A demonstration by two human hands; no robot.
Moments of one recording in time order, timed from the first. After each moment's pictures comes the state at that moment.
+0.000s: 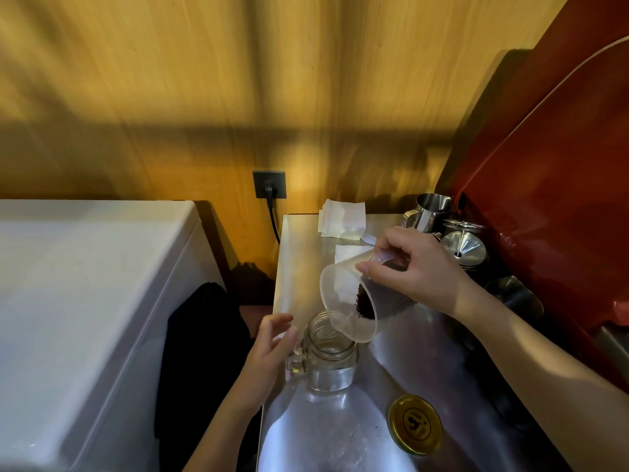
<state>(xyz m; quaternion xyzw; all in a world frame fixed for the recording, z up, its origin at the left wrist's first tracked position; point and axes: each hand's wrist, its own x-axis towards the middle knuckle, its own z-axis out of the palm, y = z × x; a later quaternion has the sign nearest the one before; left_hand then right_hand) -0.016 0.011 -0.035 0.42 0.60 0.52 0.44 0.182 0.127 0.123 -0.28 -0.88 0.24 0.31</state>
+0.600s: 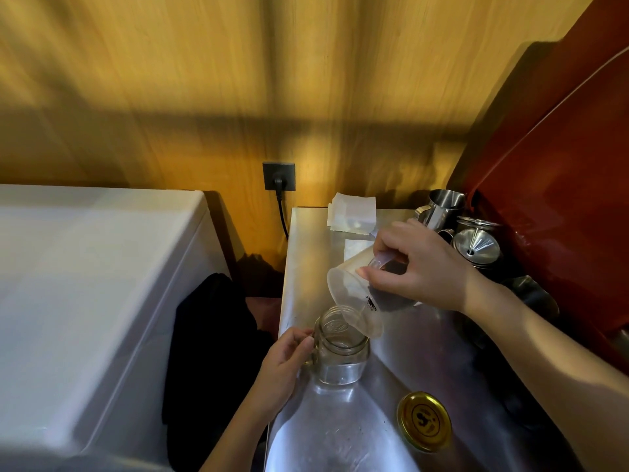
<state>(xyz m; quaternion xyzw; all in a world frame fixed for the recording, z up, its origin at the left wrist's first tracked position) -0.002 0.004 -0.057 0.40 0.58 0.56 0.43 0.167 0.126 0.128 -0.24 -0.93 0.14 0.24</state>
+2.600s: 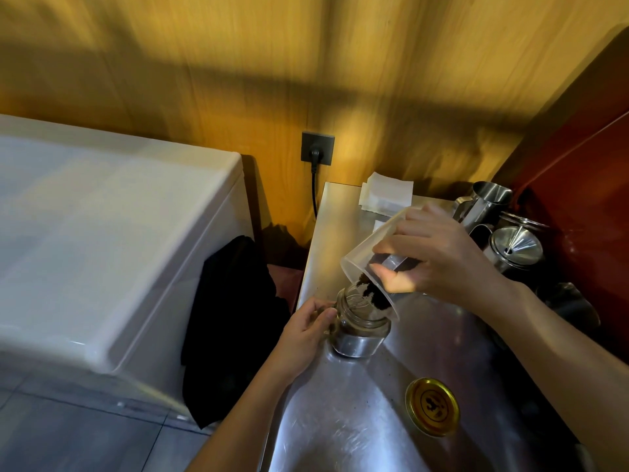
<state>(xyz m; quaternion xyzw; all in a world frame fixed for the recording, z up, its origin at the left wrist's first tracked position) 0.007 0.002 -0.062 0.40 0.61 0.56 0.39 0.147 0.124 0.108 -0.05 -0.96 -0.03 0.28</state>
